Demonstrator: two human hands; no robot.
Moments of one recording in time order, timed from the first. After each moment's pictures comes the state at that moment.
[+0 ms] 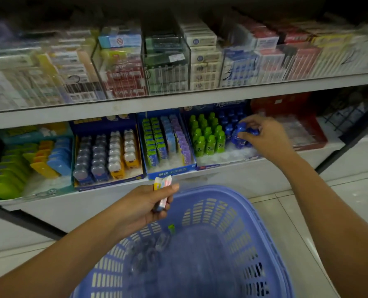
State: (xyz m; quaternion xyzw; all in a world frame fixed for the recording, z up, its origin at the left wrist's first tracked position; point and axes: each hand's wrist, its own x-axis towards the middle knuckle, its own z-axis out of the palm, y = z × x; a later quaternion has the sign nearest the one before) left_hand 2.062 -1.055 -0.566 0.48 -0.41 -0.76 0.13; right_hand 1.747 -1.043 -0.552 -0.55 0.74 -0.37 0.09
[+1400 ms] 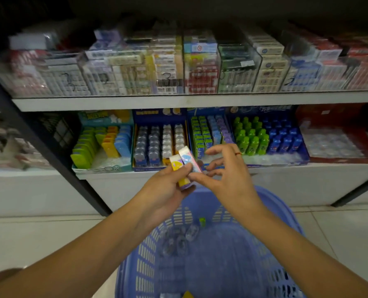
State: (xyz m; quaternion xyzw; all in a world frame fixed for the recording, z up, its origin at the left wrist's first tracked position) left_hand 2.110 -1.030 -0.530 0.42 -0.34 -0.77 0.34; right_hand 1.971 -1.000 -0.546 -0.59 0.60 -0.49 0.23
